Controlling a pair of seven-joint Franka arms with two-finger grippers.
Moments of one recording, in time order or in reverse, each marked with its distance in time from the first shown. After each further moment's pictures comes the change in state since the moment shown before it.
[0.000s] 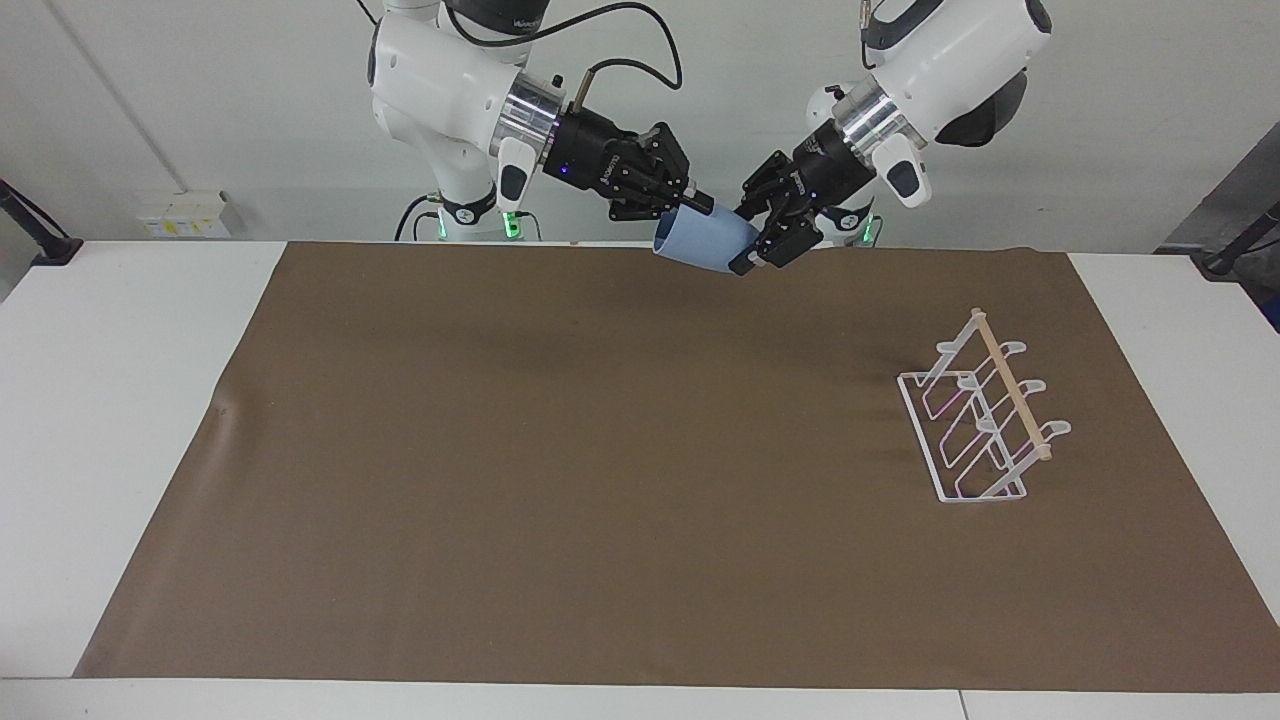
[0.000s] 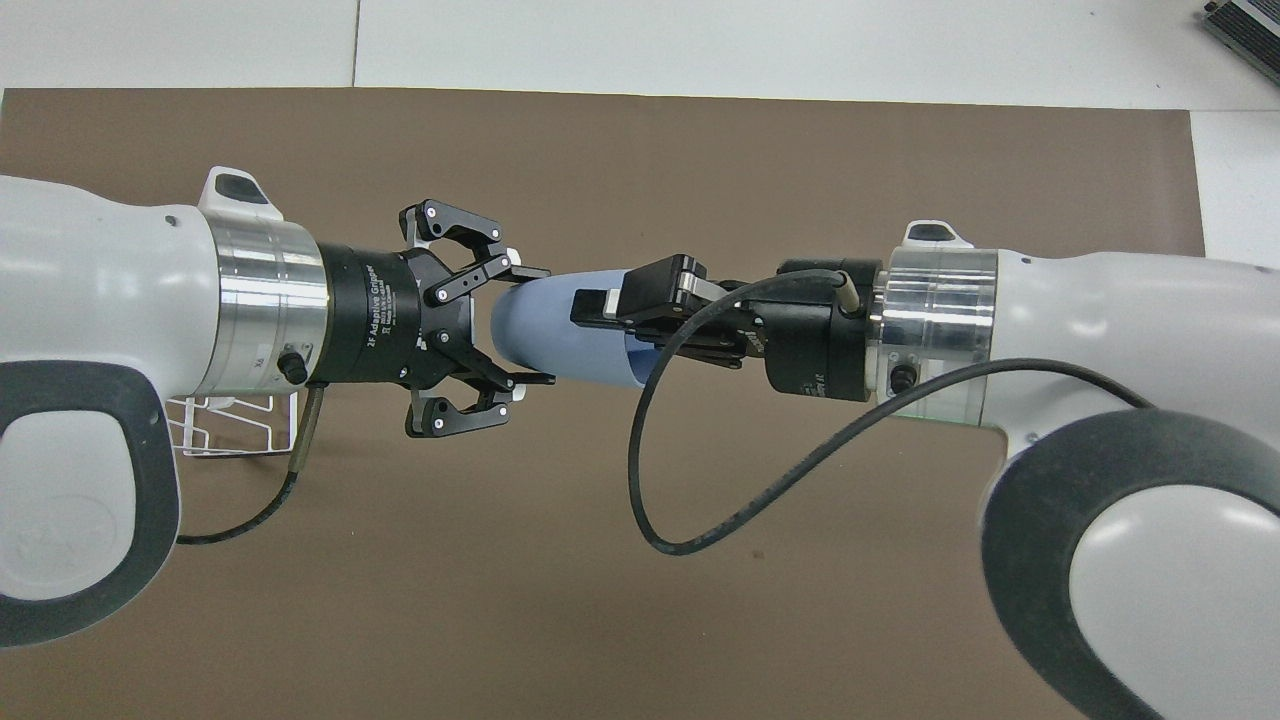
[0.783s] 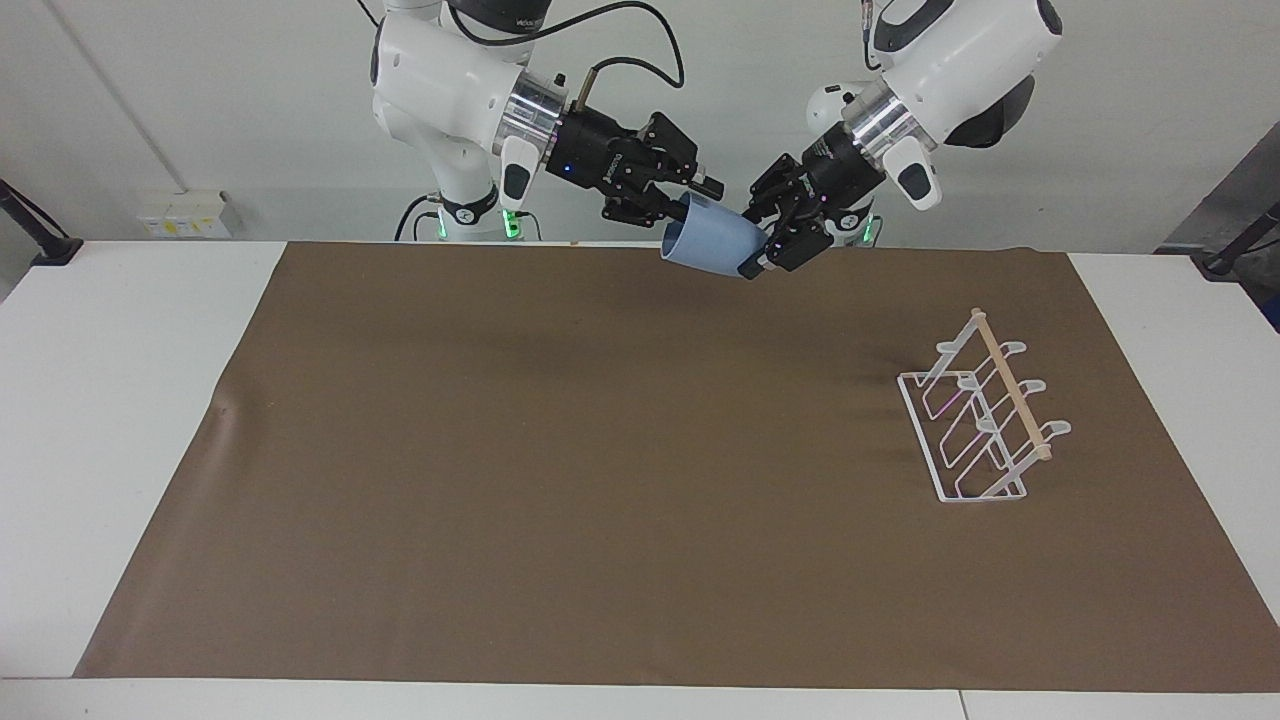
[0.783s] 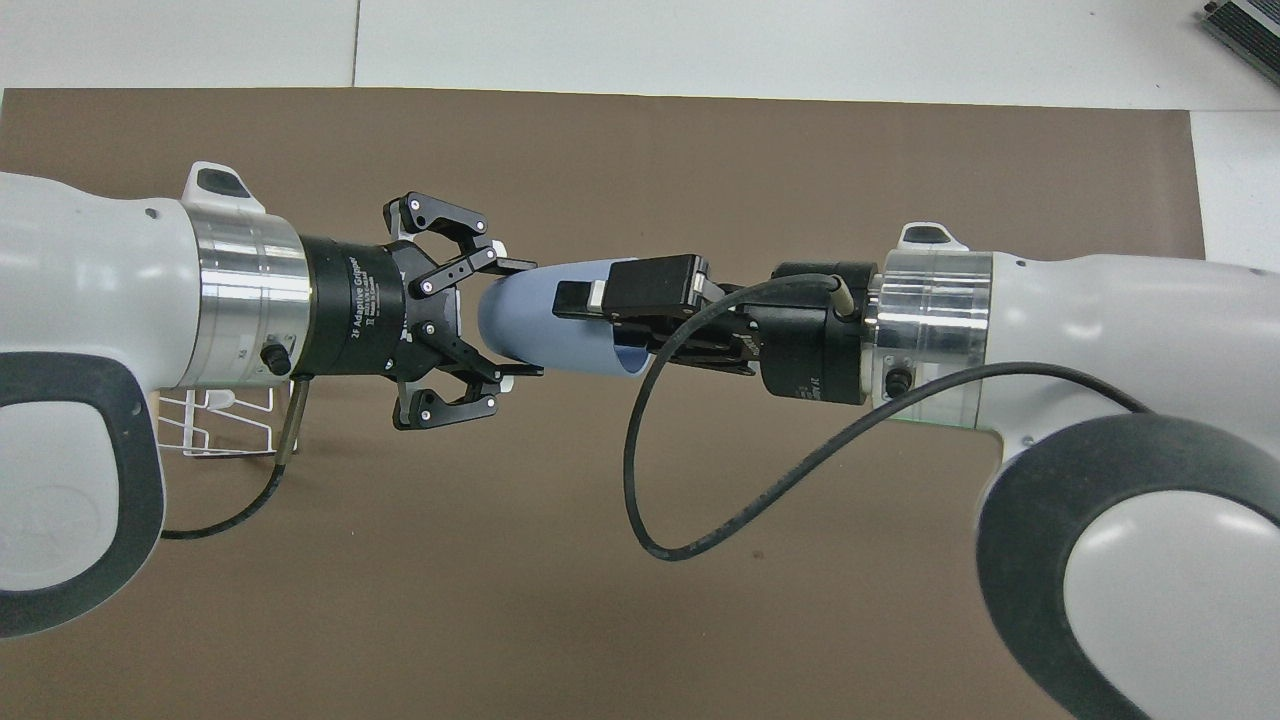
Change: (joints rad) left arm 0.008 0.000 0.009 -0.001 0.000 0.001 0.000; right arm 0.003 -0.001 0.002 0.000 0.000 0.000 0.000
